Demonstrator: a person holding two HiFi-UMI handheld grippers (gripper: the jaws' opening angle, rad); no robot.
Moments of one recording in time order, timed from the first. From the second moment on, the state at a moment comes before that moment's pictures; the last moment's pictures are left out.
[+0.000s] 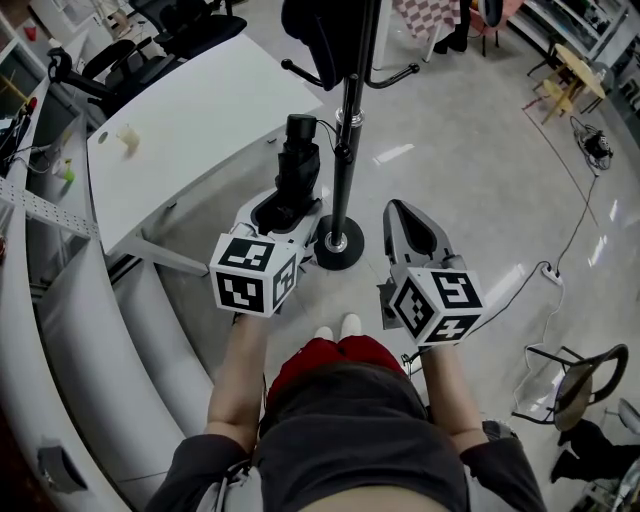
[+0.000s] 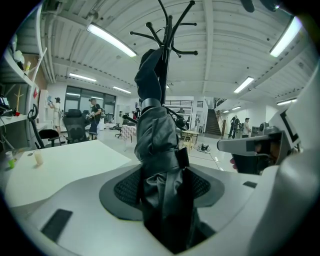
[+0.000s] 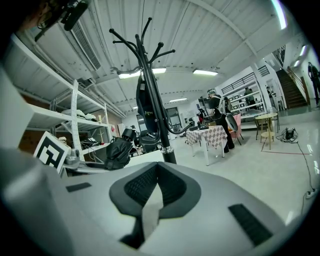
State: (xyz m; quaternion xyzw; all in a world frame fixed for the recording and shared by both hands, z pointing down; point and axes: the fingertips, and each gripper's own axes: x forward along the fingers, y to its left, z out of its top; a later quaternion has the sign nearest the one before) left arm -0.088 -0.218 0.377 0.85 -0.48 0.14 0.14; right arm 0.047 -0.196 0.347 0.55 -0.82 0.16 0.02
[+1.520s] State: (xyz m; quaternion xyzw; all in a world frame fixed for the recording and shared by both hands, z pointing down) left arm -0.070 -0.276 0.460 0.84 -0.47 0.14 0.22; right arm 0.055 -0.240 0.386 0.53 -0.82 0.19 0.05
